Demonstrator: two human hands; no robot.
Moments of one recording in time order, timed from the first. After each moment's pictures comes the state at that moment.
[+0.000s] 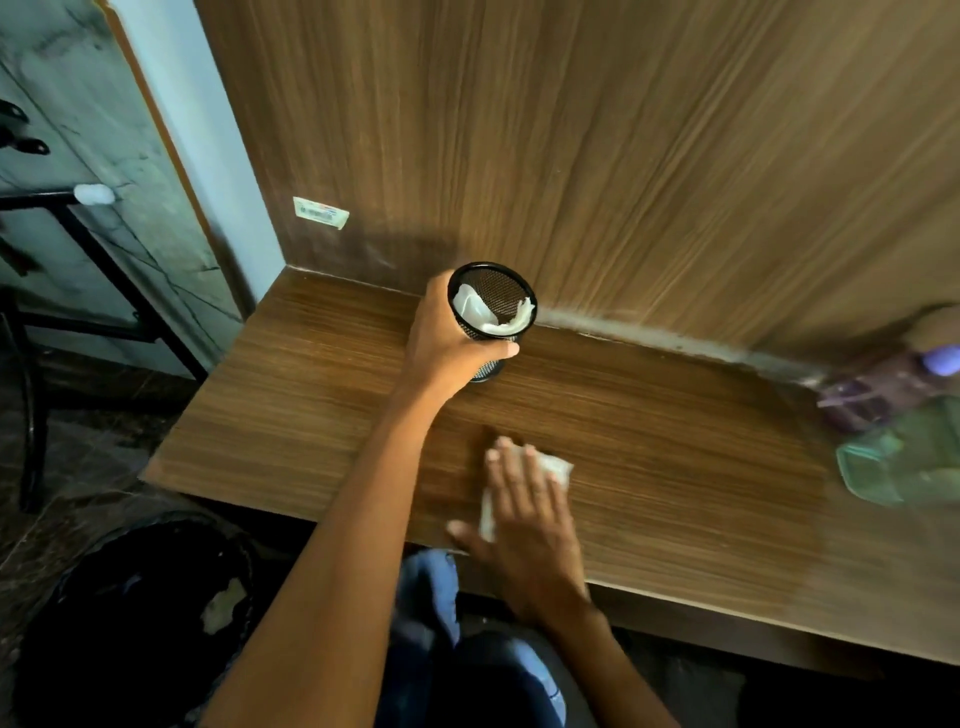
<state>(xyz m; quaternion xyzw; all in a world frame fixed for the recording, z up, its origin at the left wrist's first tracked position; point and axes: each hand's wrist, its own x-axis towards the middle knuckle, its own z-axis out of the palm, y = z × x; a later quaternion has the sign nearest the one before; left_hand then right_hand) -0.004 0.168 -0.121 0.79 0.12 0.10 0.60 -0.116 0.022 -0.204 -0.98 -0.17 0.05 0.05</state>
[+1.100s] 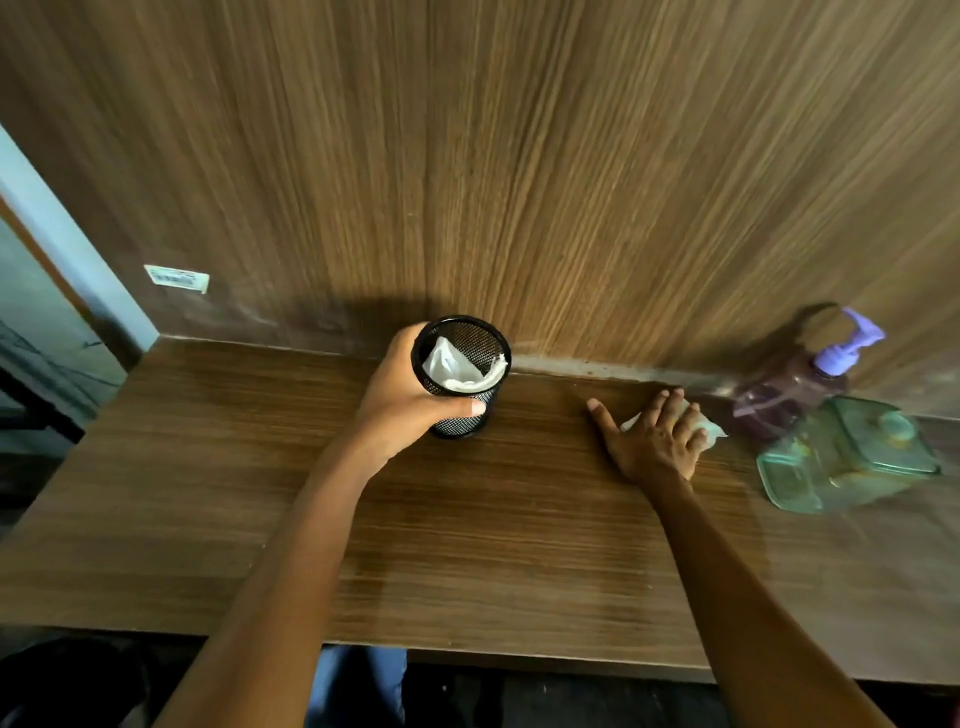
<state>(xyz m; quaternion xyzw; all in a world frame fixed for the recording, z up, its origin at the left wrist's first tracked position) 0.019 0.106 -0.113 0.79 0.04 0.00 0.61 0.055 -0.157 -0.184 -0.97 0.21 0.10 0.10</state>
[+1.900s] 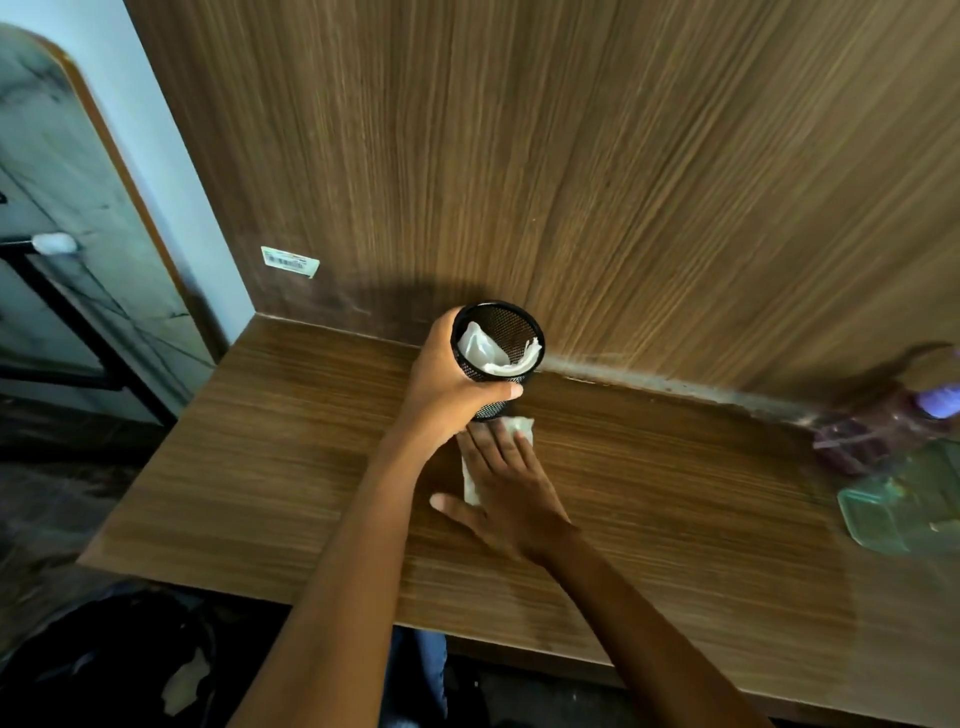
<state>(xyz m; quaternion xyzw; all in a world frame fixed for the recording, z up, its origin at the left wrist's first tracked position) 0.017 0.157 -0.118 0.77 0.06 0.07 0.63 -0.015 0.033 -0.193 -0.95 -0.28 0.11 0.07</state>
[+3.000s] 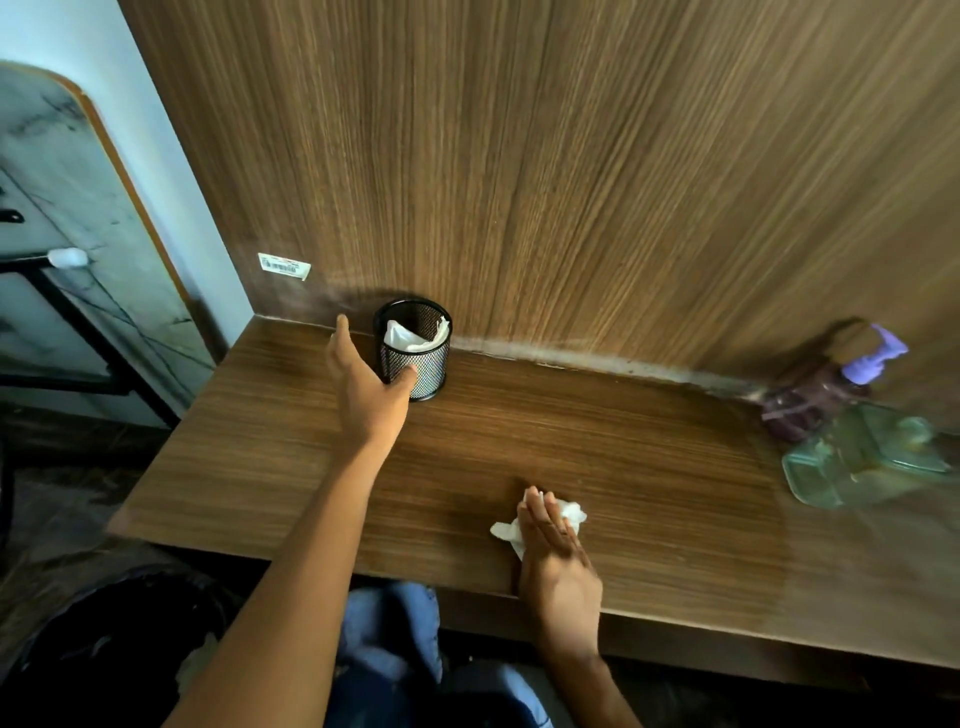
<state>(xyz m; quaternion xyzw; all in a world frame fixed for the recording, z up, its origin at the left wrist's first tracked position) -0.015 0.173 -0.130 0.77 0.24 0.20 0.55 -0.120 -0.026 -0.213 -0.97 -0.11 -0.14 0.18</state>
